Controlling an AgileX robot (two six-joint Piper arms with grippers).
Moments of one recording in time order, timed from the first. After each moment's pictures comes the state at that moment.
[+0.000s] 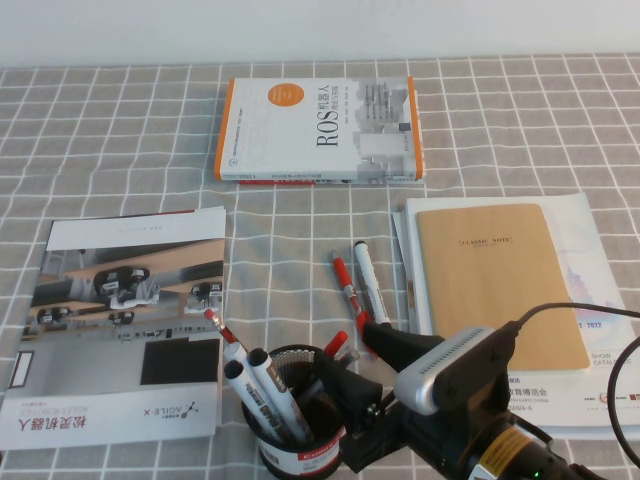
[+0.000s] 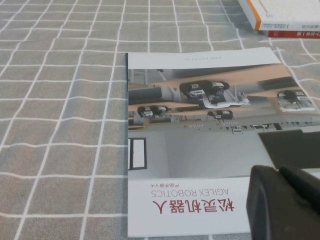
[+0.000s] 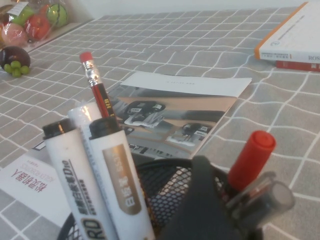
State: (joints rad) right arm 1.05 1.74 -0.44 0.26 -1.14 0.19; left arm -0.07 -0.02 0.03 -0.06 0.38 0.07
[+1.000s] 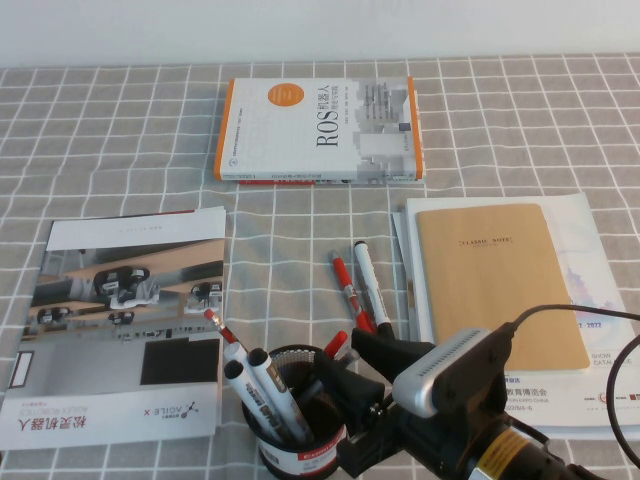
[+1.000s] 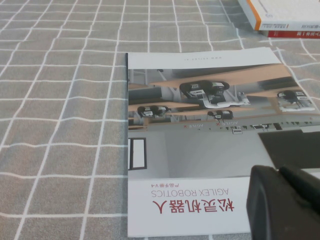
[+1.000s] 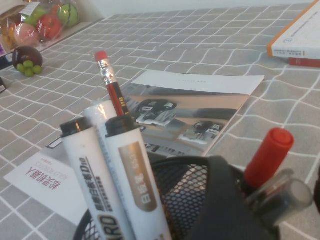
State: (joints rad) right arm 1.05 1.74 -0.44 0.22 -1.14 0.22; left arm -0.07 -0.02 0.03 -0.06 0.38 0.07
